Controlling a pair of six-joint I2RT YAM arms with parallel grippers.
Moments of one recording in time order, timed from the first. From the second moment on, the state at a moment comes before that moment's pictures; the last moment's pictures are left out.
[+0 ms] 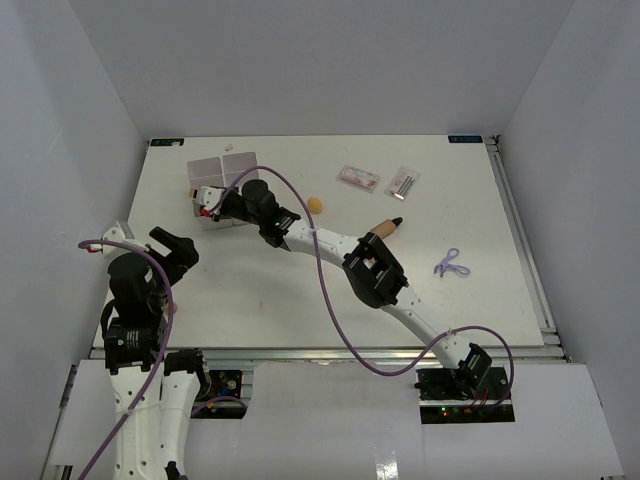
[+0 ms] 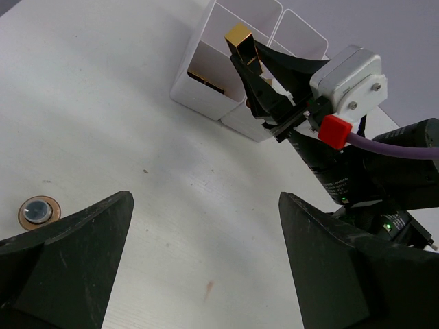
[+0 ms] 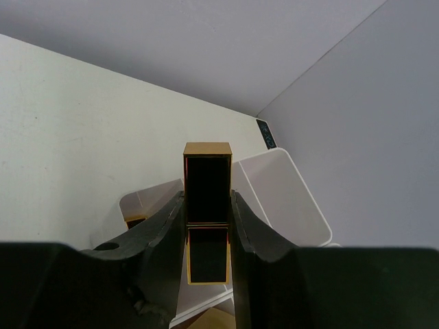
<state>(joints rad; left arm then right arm) 0.10 0.46 0.79 -0.66 -0.11 -0.57 0.98 2.68 2.32 0.42 -0.30 -0.66</state>
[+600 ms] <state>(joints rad) 0.10 0.47 0.79 -0.67 -0.07 -0.60 0.98 2.69 2.29 0.43 -0.28 -0.69</state>
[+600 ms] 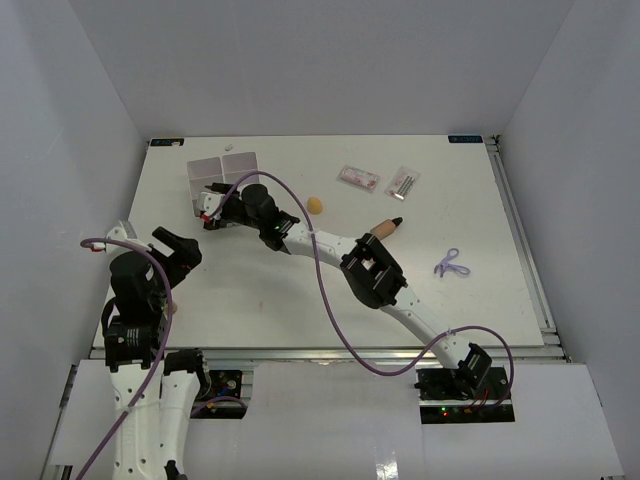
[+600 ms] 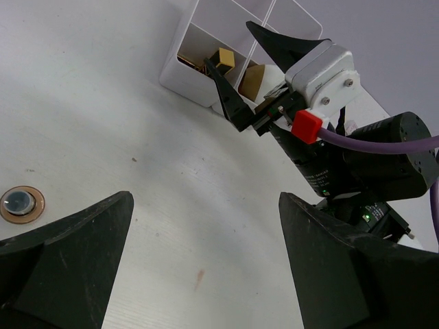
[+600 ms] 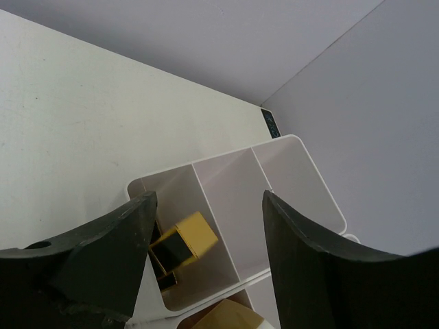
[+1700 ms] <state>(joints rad) 0.10 0.71 0.64 -0.60 0.40 -0.69 0.59 1.39 1.10 -0.54 -0.98 -0.58</state>
